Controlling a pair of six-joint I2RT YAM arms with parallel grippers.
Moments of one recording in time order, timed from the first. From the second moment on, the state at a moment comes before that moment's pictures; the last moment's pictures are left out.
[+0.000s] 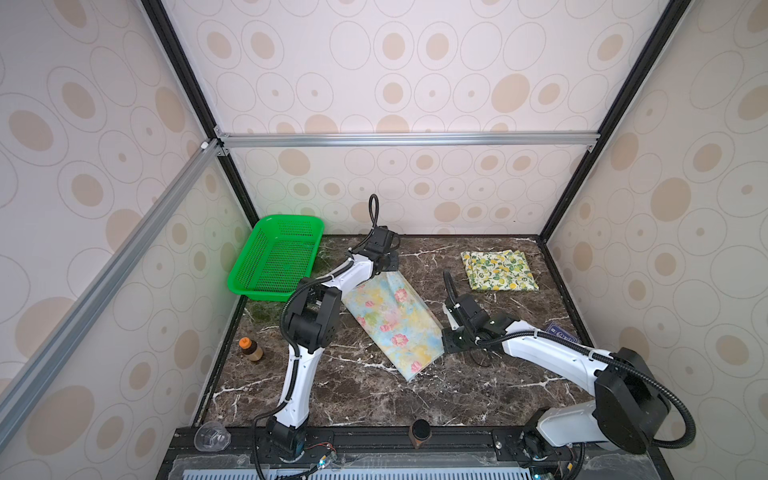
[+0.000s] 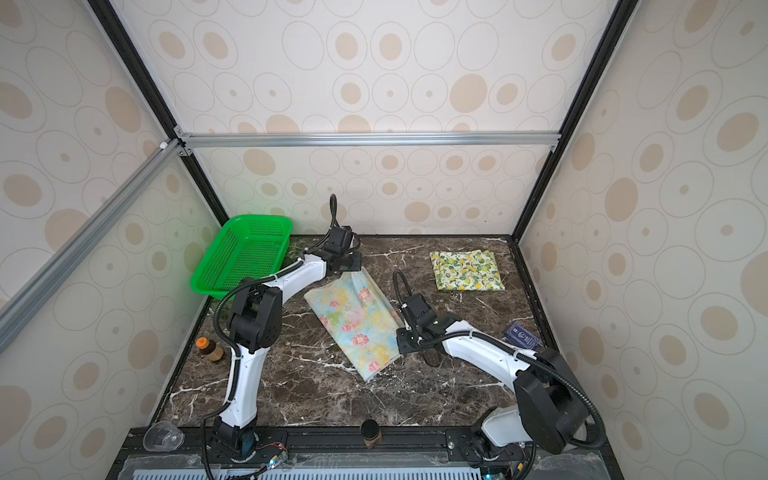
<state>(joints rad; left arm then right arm) -0.43 2.25 1.84 -0.39 -0.08 -0.34 0.66 1.40 0.85 -0.56 0.00 0.45</state>
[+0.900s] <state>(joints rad) -0.43 2.09 1.53 -0.10 0.01 -0.38 0.66 1.38 0.86 -0.59 0.11 0.44</state>
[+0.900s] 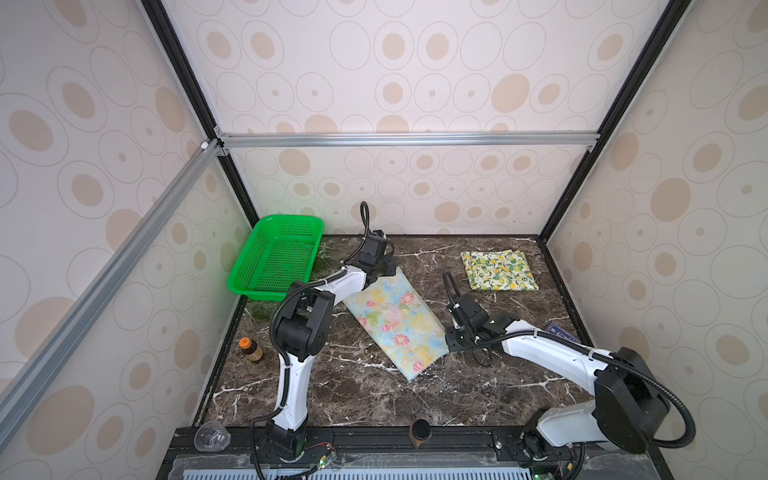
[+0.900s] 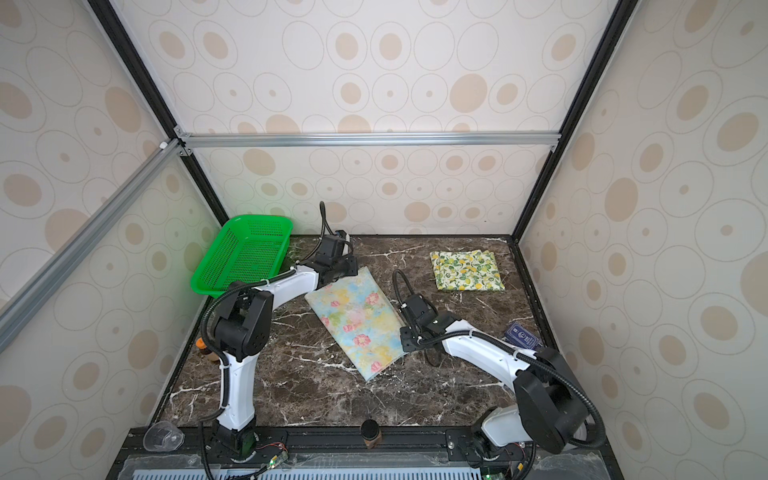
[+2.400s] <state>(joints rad) -0.48 2.00 1.38 -0.08 0.02 -0.41 0.68 1.57 0.84 -0.46 0.12 0.38</state>
